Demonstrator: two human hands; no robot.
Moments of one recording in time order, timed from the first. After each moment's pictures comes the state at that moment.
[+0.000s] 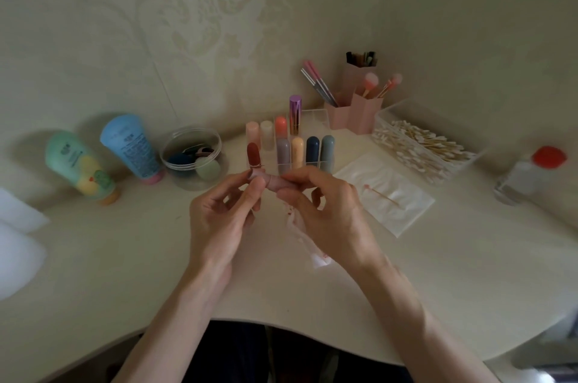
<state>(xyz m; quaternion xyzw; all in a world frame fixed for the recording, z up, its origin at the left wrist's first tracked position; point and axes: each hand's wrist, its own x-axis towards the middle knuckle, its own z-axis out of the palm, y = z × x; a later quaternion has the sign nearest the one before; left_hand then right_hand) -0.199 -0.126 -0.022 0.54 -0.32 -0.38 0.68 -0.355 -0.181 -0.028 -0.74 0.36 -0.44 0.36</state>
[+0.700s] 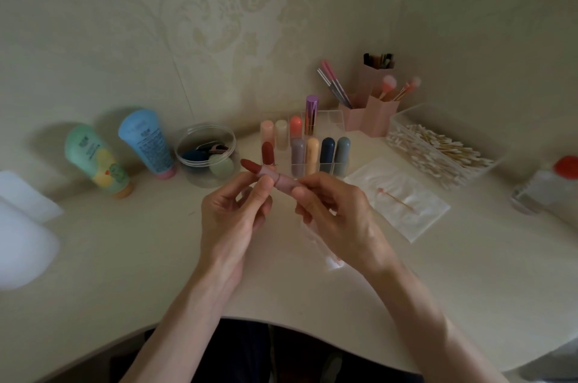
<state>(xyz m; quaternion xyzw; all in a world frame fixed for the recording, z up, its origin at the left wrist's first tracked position) -0.193 -0.124 -0.024 0.52 -0.32 -0.40 0.69 -0.353 -0.182 -0.032 -0.73 0.35 -0.41 0.42</state>
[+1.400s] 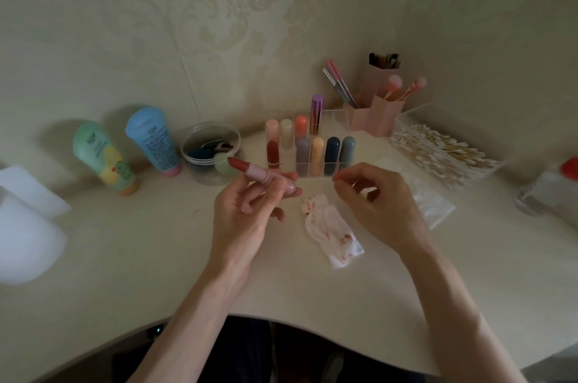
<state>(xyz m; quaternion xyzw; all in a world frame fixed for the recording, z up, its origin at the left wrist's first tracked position) -0.194 -0.122 -0.025 0.51 -0.41 -0.38 0.66 -0.387 -0.205 -0.020 -0.72 0.50 -0.34 0.34</state>
